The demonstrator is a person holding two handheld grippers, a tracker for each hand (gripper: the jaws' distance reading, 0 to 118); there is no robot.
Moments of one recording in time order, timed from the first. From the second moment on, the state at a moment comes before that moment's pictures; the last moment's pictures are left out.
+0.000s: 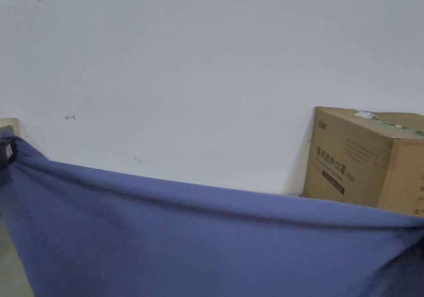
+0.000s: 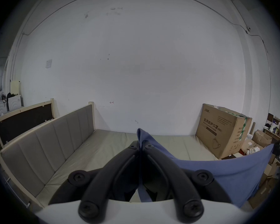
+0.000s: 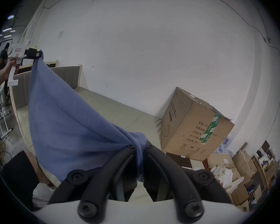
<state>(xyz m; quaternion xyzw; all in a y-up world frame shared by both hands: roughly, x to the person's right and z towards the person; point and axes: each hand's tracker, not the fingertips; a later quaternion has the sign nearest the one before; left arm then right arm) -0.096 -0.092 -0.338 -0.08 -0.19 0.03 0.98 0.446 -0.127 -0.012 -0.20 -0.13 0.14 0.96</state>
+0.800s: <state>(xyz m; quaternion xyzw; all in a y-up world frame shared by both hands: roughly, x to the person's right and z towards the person) 0.072 -0.248 -0.545 -0.11 -0.16 -0.02 0.98 0.617 -0.264 -0.304 -0.16 -0.26 0.05 0.95</state>
